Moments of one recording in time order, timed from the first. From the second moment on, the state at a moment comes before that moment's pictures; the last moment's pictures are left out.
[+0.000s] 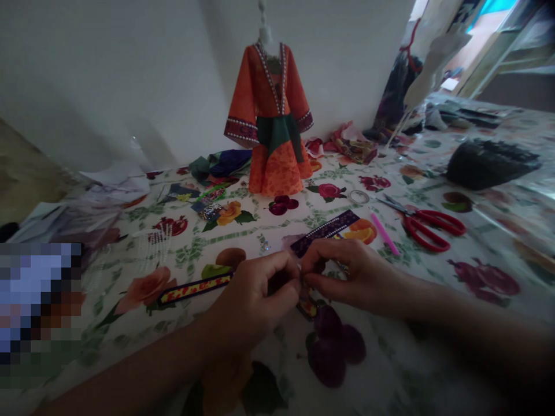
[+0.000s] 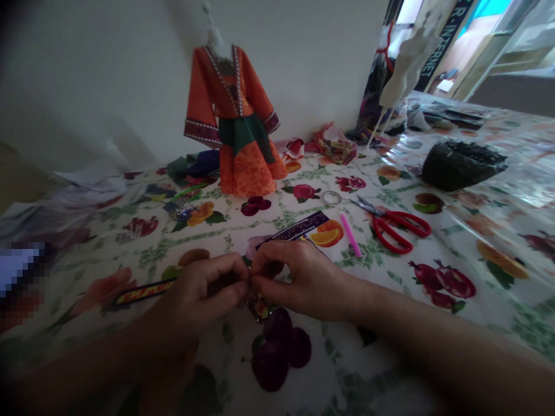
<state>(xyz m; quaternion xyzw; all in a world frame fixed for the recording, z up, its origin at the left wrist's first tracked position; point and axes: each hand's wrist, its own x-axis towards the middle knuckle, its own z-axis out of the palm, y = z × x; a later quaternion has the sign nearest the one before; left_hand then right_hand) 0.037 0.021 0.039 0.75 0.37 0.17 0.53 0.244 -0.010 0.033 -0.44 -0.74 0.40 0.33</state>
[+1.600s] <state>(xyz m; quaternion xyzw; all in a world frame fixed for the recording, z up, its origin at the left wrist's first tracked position) 0.037 0.018 0.040 0.76 0.37 0.18 0.50 0.244 -0.008 0.031 -0.44 -0.70 0.46 0.31</state>
